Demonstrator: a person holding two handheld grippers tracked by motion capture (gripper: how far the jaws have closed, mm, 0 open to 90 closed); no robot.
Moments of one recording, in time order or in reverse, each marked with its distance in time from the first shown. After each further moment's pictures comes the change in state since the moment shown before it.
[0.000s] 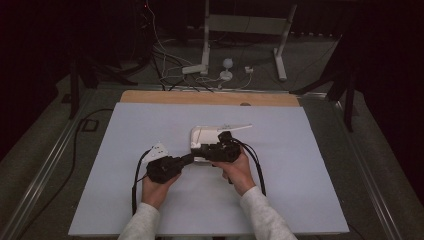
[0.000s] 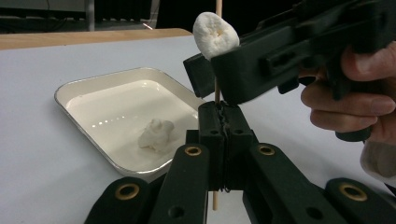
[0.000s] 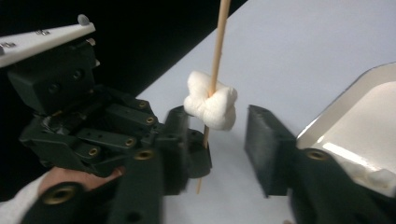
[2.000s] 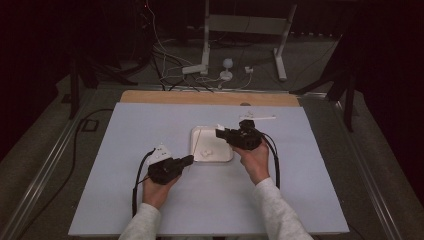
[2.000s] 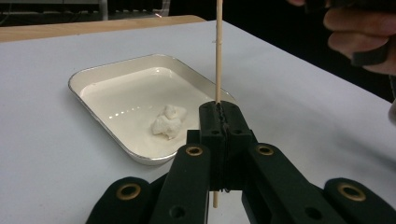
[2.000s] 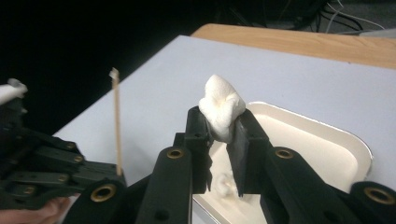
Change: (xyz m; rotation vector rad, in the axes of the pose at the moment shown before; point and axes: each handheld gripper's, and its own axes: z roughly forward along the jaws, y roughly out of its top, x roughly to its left) left arm 0.000 -0.005 0.004 0.042 0.061 0.025; right arm -0.021 0.021 -0.050 -0.101 -0.286 -0.053
